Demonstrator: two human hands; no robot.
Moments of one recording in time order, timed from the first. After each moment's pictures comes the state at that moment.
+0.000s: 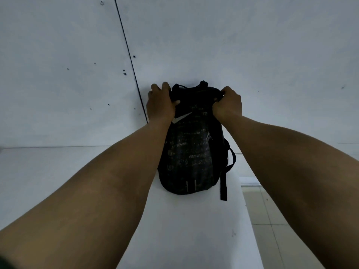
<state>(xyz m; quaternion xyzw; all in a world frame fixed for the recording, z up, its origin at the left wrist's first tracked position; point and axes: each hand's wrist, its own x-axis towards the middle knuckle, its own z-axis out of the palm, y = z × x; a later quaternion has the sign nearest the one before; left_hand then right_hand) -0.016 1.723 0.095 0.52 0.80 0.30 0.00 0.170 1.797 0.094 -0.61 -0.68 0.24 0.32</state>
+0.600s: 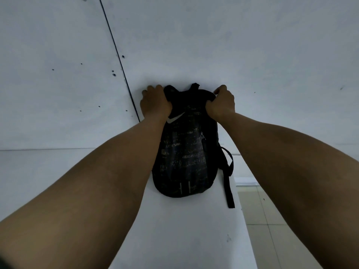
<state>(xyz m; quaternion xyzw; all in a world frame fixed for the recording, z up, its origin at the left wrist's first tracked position) -0.016 1.756 0.093 0.50 0.84 0.20 0.01 0.169 1.822 0.092 -0.59 -0.71 0.25 0.29</state>
